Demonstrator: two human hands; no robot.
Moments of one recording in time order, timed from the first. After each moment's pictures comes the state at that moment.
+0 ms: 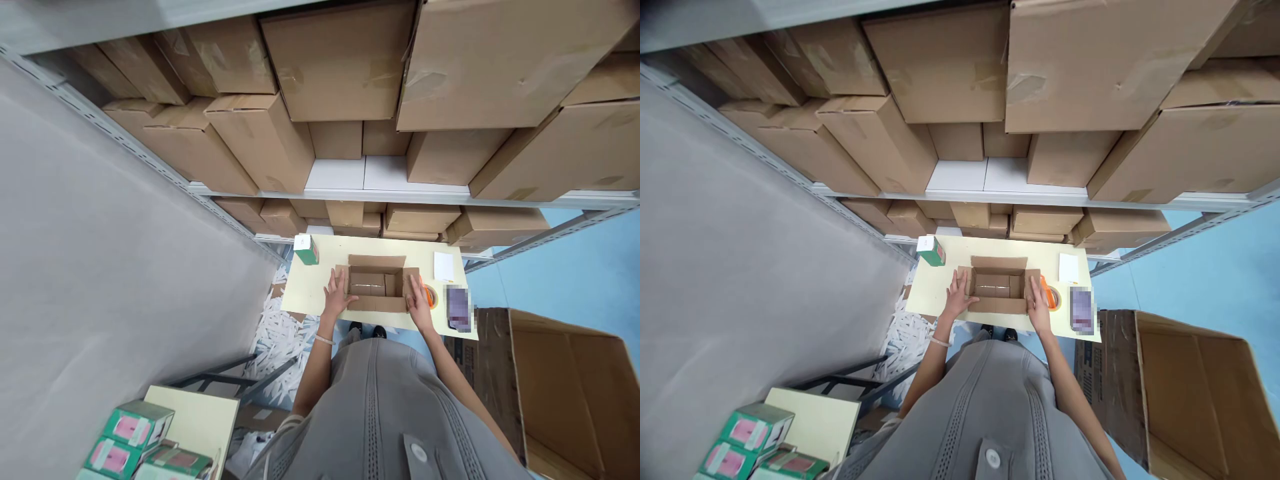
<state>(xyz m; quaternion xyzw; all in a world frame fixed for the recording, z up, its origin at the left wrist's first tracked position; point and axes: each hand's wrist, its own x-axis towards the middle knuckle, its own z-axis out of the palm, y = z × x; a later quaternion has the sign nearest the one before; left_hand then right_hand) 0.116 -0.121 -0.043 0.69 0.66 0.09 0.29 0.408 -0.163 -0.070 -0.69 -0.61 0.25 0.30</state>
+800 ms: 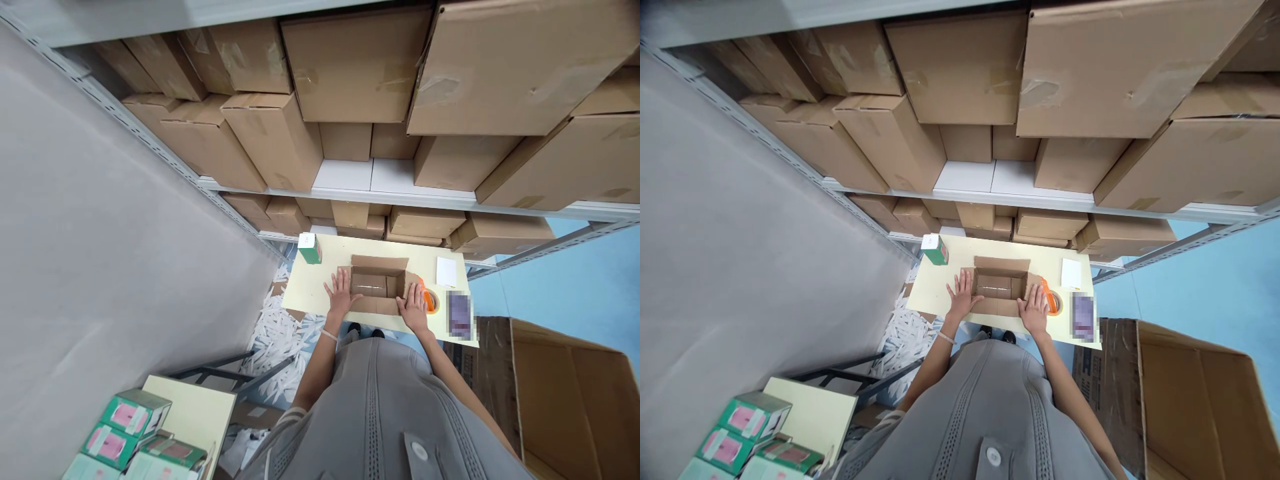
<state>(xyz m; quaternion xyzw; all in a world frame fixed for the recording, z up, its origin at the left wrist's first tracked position) 0.135 -0.123 -0.058 0.69 0.69 0.07 0.20 0.386 -0.162 -0.092 -0.76 -0.58 0.22 0.19</state>
